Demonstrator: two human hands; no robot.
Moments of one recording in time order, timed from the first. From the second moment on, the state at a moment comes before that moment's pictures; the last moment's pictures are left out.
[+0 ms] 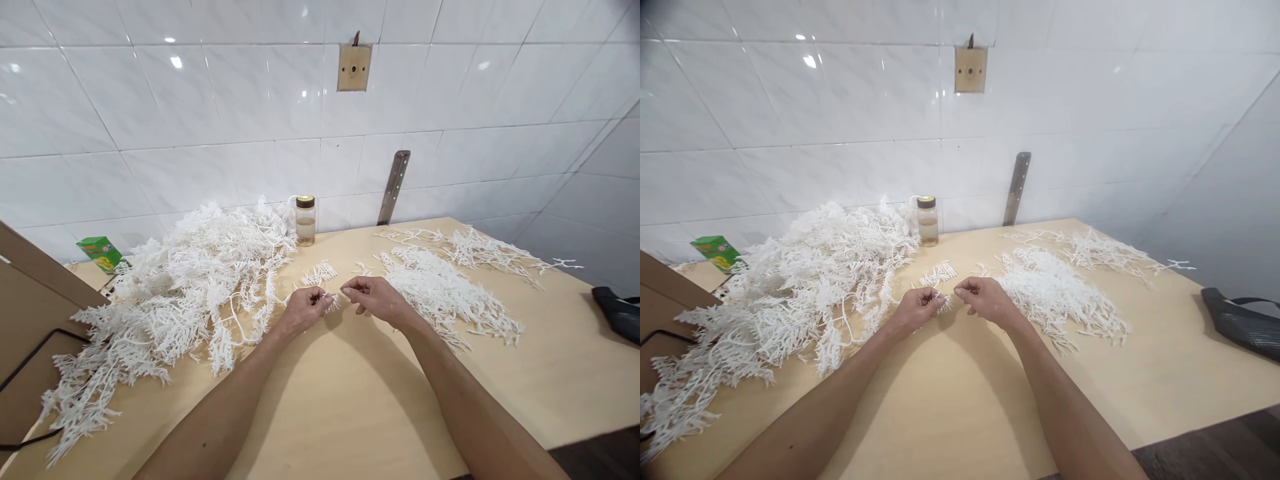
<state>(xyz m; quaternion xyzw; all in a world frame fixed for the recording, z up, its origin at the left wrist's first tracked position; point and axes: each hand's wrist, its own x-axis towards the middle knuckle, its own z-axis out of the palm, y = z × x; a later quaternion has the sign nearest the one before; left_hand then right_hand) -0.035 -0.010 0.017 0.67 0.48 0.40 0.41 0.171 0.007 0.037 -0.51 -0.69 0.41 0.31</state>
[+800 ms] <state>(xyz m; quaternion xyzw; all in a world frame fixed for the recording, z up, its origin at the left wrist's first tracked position) -0.038 -0.005 0.007 0.70 0.48 0.35 0.41 0.150 0.003 0.033 -0.51 -0.78 0.22 0.27</state>
